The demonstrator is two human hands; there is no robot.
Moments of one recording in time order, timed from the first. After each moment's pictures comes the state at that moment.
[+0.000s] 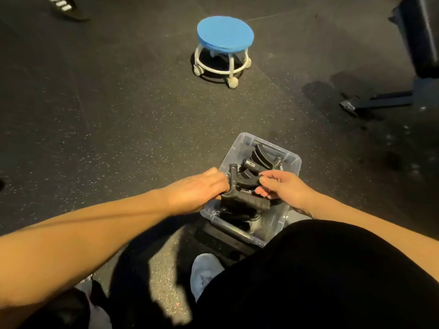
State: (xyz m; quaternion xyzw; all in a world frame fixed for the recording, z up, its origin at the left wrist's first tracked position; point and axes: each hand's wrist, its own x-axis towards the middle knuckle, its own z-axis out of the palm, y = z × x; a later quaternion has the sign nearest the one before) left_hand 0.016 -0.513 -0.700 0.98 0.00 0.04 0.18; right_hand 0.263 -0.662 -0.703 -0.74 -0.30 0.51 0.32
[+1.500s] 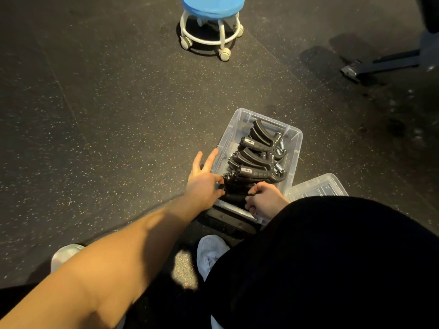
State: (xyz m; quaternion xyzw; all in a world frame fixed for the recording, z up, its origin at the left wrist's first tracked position) left_hand 0.038 -0.547 -0.786 0.90 0.36 -0.07 0.25; right_hand 0.203 -0.681 -0.820 -0.83 -0.18 0.46 0.27
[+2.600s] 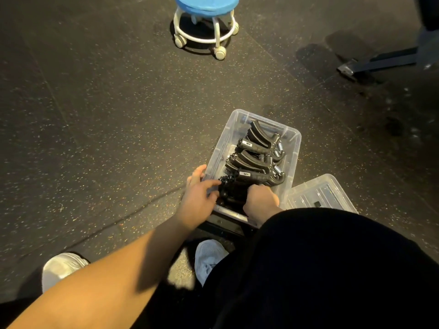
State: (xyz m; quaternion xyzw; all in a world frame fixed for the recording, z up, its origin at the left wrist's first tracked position) left_hand 0.025 -0.558 -0.805 0.80 0.41 0.05 0.43; right_hand 0.186 -0.656 -0.807 -0.90 -0.34 0.27 -0.05
